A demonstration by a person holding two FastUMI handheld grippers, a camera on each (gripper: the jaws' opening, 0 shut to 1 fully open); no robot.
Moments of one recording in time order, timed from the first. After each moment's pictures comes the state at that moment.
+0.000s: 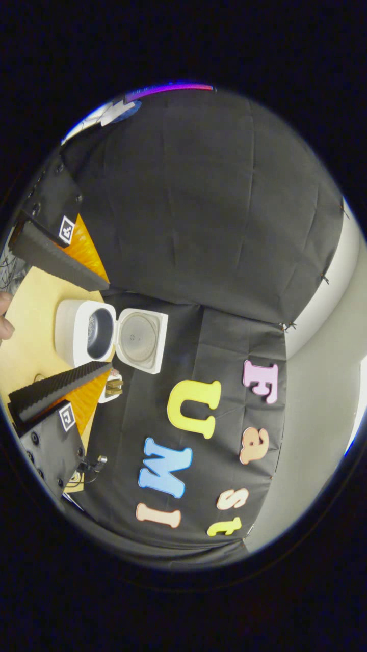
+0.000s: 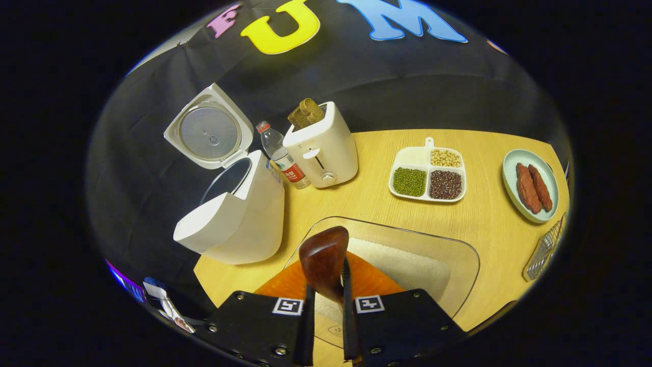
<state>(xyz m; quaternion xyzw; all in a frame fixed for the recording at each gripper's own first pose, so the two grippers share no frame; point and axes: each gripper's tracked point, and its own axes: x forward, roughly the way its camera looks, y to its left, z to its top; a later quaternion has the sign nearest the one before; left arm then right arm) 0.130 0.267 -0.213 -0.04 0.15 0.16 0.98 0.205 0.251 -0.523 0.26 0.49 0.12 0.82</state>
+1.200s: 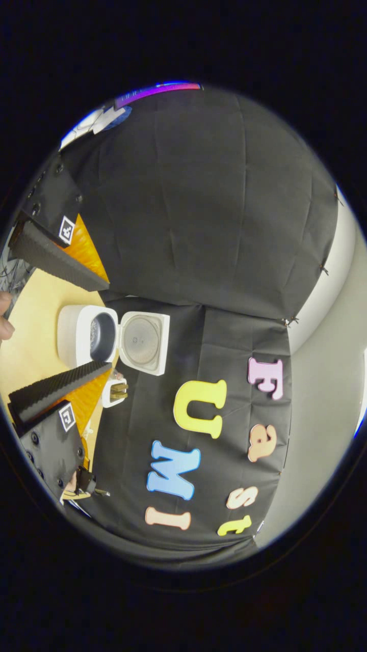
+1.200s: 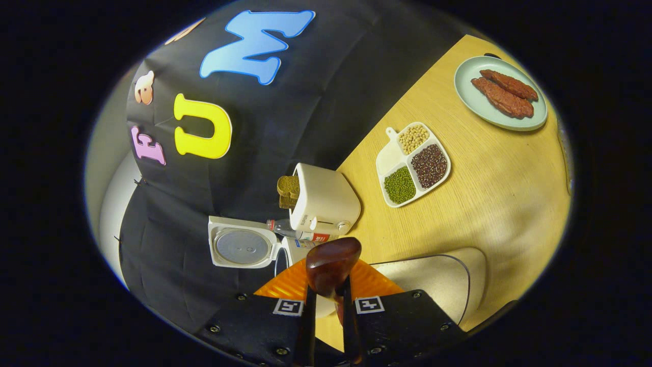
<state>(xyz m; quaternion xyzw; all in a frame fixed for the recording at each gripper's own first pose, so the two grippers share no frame) 0.130 0.257 -0.208 -0.01 0.16 0.16 0.97 0.252 0.179 -0.478 0.60 0.39 0.04 0.70</state>
